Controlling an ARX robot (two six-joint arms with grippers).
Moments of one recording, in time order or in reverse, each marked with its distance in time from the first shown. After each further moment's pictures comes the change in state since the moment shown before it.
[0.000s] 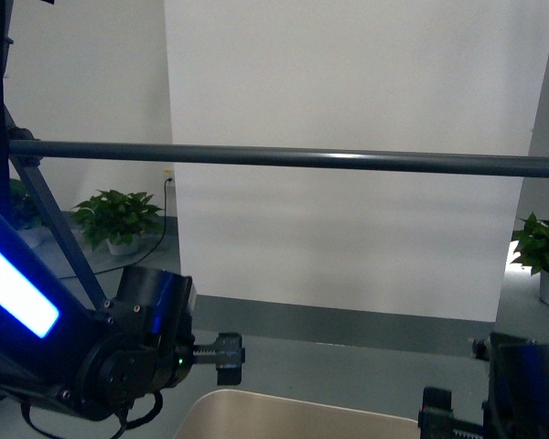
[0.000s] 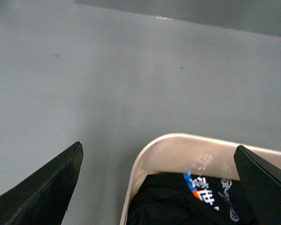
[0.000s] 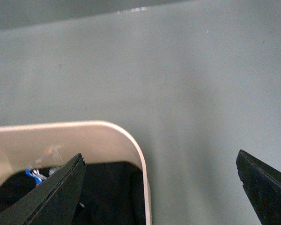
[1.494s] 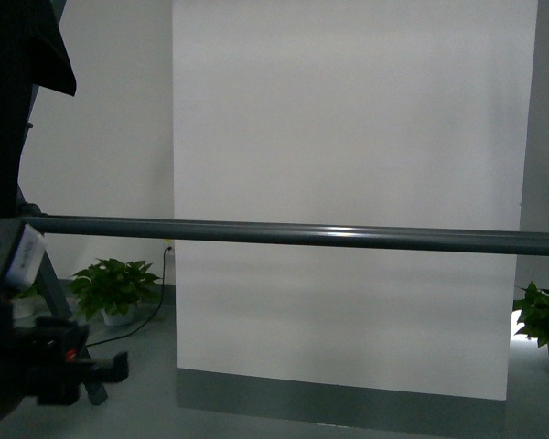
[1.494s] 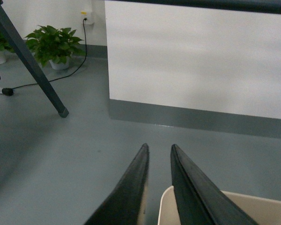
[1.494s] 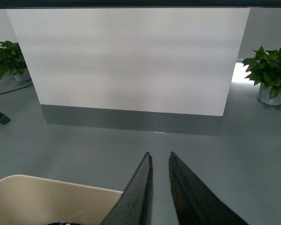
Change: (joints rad) left arm 0.056 -0.775 -0.883 0.593 -0.014 0.127; right arm 0.000 -0.754 -0.657 0.444 -0.089 -0.253
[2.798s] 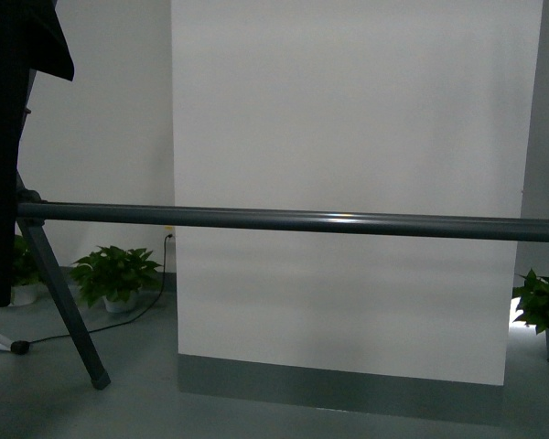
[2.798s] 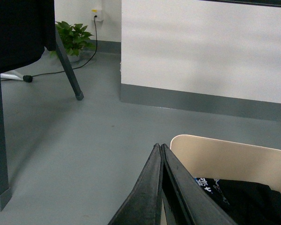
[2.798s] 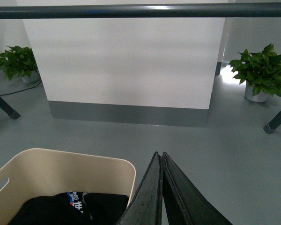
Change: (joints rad) left arm 0.156 -0.956 -0.566 -0.386 0.153 -0.002; right arm -0.093 -1.004 -0.364 -0.626 -0.091 -0.003
